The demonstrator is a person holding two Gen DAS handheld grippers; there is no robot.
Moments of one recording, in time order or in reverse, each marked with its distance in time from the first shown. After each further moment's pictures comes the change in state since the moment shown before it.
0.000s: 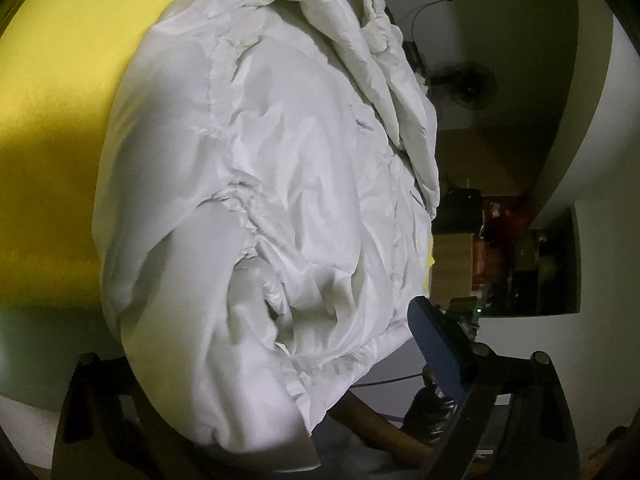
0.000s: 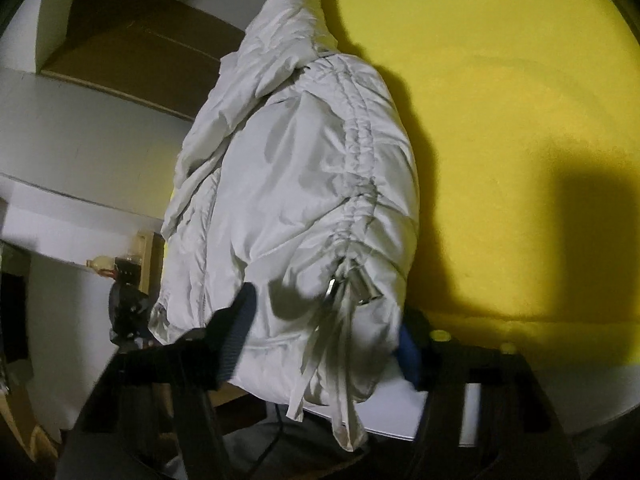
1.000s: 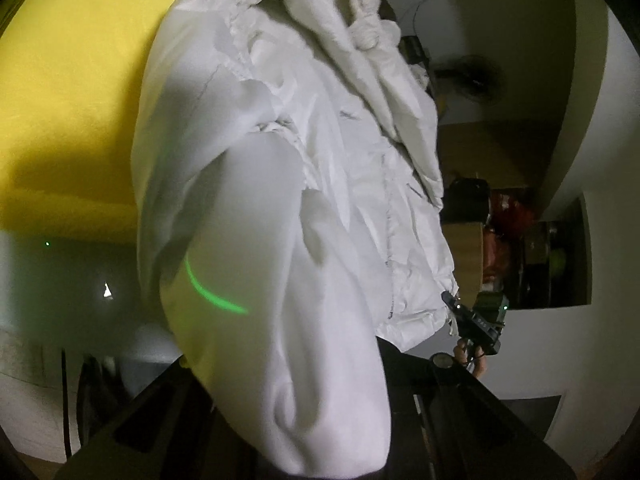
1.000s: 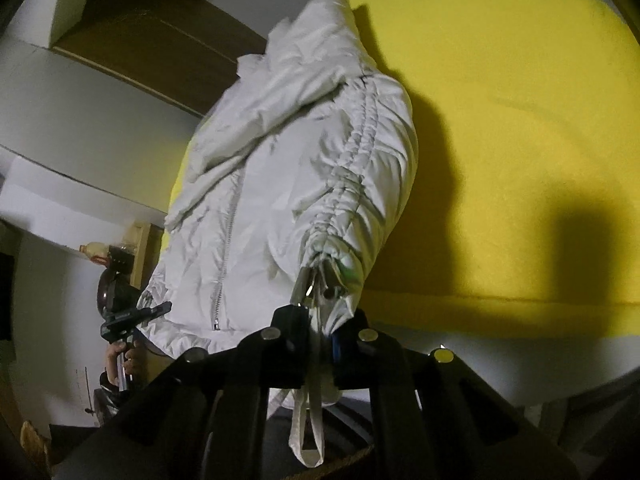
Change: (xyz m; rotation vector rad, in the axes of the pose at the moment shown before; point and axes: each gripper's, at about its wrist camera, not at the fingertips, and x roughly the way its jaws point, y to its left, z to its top) left arm -0.023 -0.017 -0.023 0.039 0.007 0.055; right arm -0.023 0.045 -0.011 -0.099 -0.030 -0.050
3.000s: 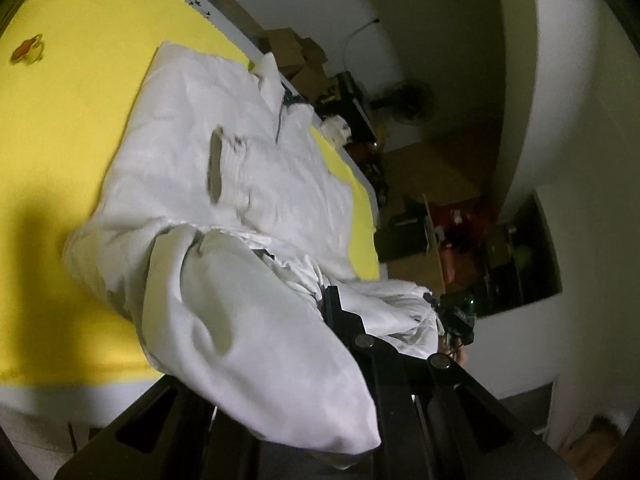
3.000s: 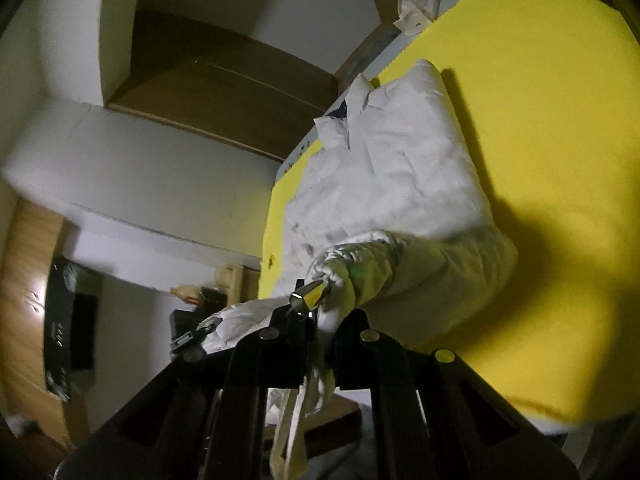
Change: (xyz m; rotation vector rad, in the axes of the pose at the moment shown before) left arm -0.077 -0.091 0.110 0.134 -0.138 -0.124; right arm -0.054 0.024 0.119 0.094 -0.049 0.313
